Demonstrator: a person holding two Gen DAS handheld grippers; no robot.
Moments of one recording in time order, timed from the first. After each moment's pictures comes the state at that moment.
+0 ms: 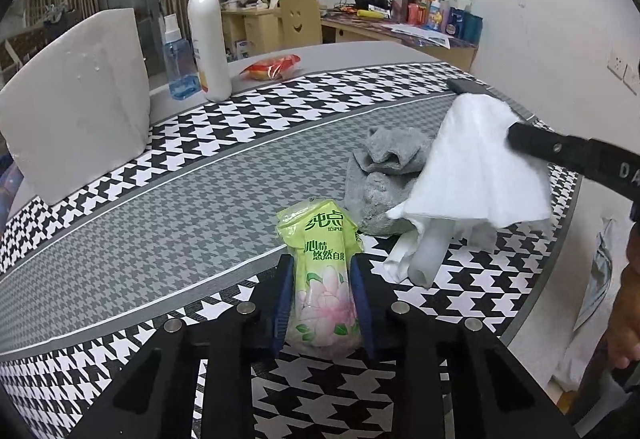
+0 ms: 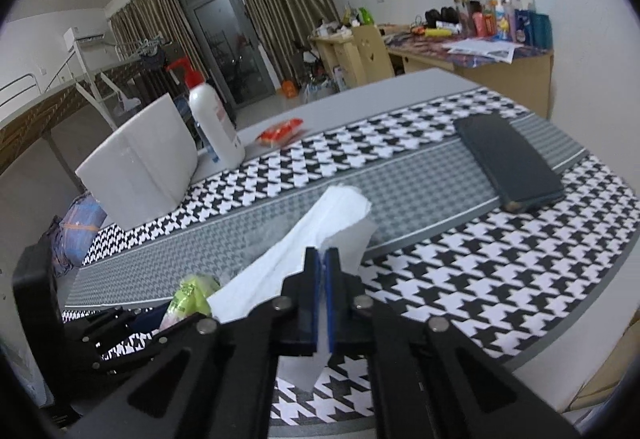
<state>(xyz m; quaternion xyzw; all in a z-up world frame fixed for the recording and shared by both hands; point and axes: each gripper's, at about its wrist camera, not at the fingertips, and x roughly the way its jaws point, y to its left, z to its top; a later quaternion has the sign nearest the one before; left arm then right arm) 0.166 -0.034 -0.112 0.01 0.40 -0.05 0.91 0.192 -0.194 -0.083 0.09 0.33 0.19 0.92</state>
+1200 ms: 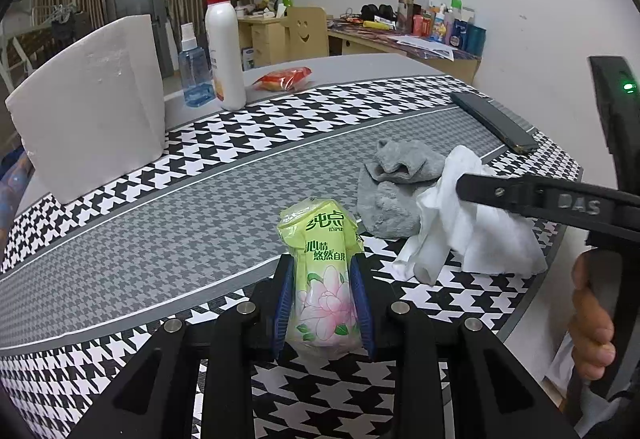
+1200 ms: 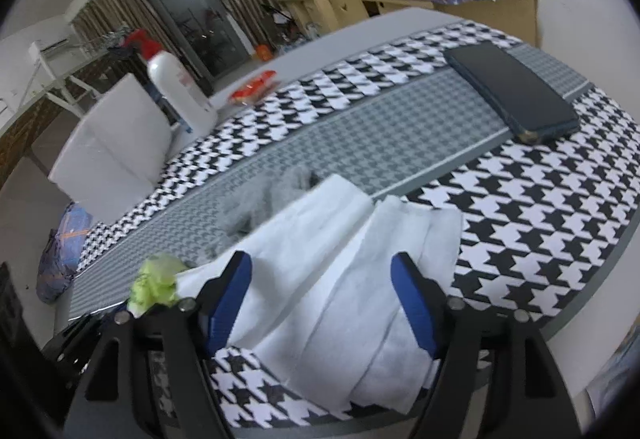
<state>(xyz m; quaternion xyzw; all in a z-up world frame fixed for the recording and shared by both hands) 0.154 -0.026 -0.104 0.01 0.39 -0.04 0.92 0.214 -0.182 -0.120 0.13 0.43 0.15 0.88</state>
